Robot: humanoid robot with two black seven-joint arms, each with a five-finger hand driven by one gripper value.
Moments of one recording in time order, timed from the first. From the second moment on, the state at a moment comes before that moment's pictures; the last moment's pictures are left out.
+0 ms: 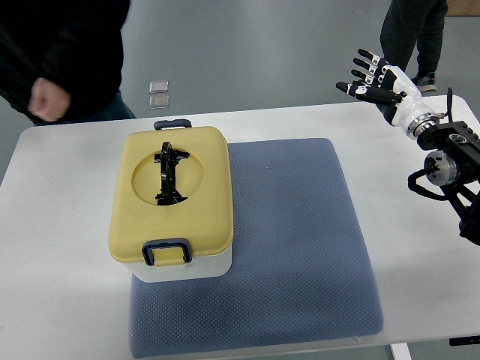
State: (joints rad) left arm 0.01 0.00 -0.04 -0.16 0.03 0.02 0.04; right arm 0.67 -0.30 1.02 0.83 -0.67 0.07 0.18
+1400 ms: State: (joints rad) left arm 0.01 0.00 -0.04 -0.16 0.03 0.02 0.04; right arm 0.67 -0.30 1.03 0.83 -0.67 0.07 0.17
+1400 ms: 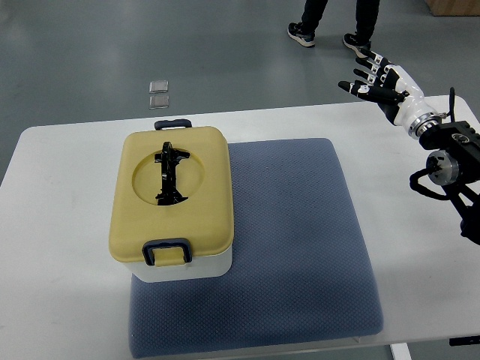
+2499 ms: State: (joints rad) left arm 0.01 0.00 -0.04 -0.16 0.03 0.02 0.05; right arm 0.93 -0.39 0.93 0.89 -0.96 0.31 0.27
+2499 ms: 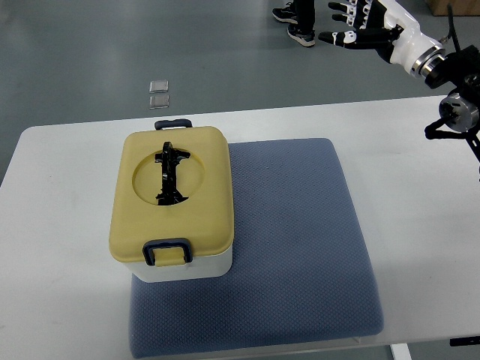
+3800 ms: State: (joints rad) left arm 0.01 0.00 -0.04 -0.16 0.03 0.02 0.04; right arm 1.50 -0.28 0.15 1.00 -1.43 0.29 0.61
